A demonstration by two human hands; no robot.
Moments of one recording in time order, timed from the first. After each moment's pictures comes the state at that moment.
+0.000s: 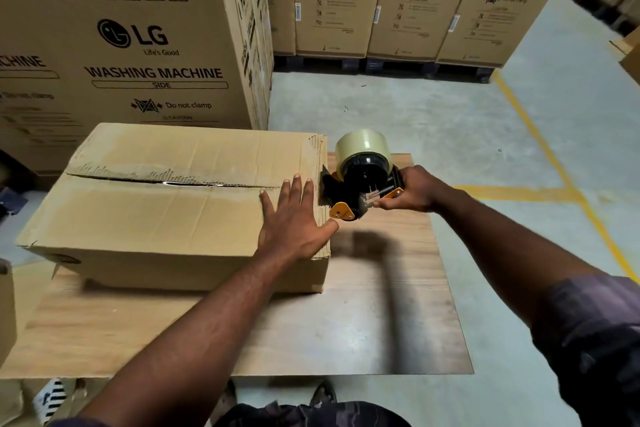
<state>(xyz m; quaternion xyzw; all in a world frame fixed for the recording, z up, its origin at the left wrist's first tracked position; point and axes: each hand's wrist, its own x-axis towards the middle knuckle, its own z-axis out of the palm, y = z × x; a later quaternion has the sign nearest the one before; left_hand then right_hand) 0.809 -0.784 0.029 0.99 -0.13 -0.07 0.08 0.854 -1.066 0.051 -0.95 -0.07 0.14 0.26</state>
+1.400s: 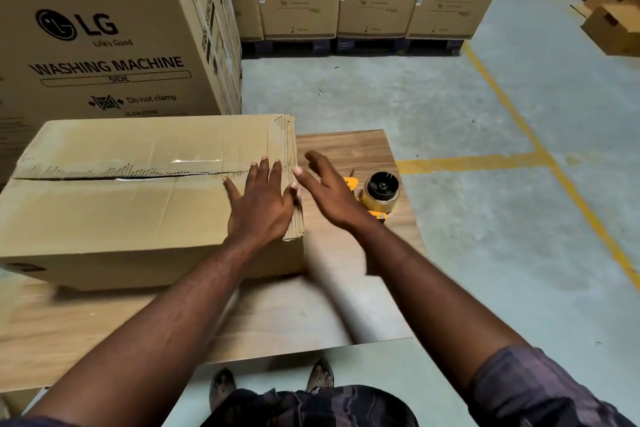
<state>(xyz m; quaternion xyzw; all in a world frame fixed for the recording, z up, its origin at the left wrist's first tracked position) 0.805 -0.783 0.029 0.99 -0.11 -0.03 0.12 0.781 -0.937 0.053 -0.82 0.02 0.03 0.58</state>
